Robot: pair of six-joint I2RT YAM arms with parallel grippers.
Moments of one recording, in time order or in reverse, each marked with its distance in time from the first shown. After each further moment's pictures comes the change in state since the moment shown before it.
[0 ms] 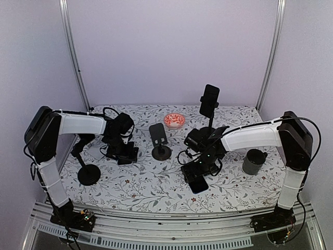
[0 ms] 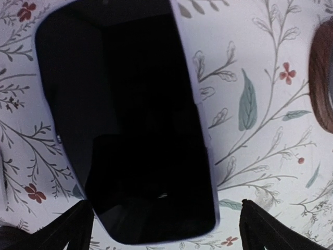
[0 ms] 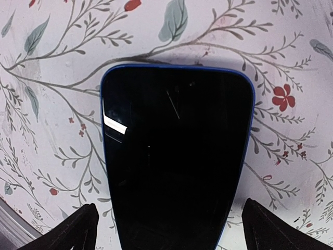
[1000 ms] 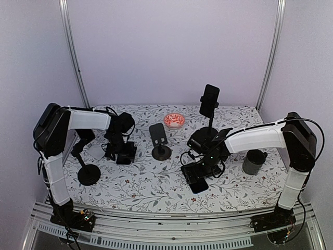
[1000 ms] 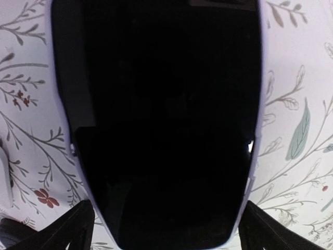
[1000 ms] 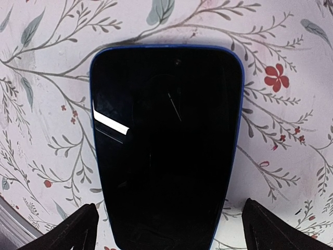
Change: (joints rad) left arm 0.040 0.124 0.126 -0.134 -0.022 -0.059; right arm 0.000 -0.043 -0.064 0.033 -0.002 0.018
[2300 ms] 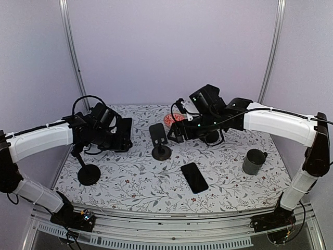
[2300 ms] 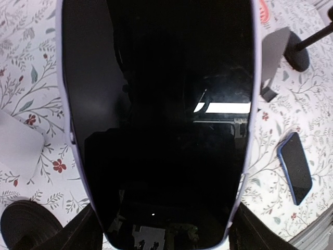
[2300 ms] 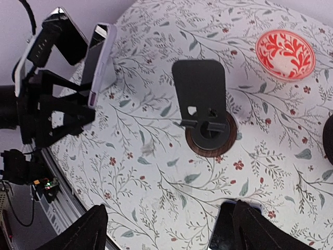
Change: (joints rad) left arm -0.126 -0.617 -0.318 0.266 -0.056 -0.061; right arm 0.000 -0.153 0.318 0.101 -0.010 -0.083
